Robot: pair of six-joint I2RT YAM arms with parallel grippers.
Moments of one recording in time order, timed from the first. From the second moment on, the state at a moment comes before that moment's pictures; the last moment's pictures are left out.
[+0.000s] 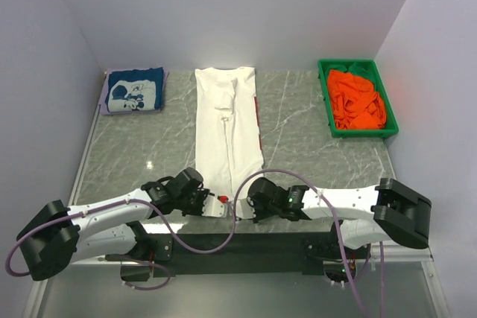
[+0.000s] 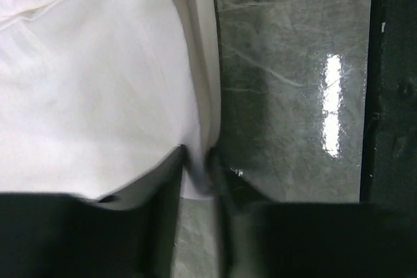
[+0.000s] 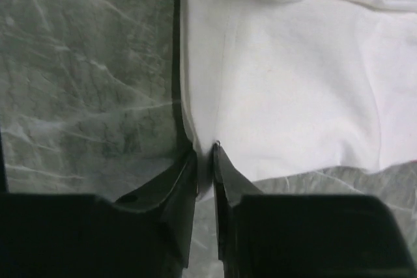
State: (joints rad) left arm -0.89 1.06 0.41 -0.34 0.23 0.79; right arm 1.15 1.31 0.54 -0.24 0.05 -0.73
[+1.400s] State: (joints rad) left arm -0.34 1.37 0.88 -0.33 0.53 1.05; right arm 0.63 1.62 1.13 -0.45 -0.16 -1.08
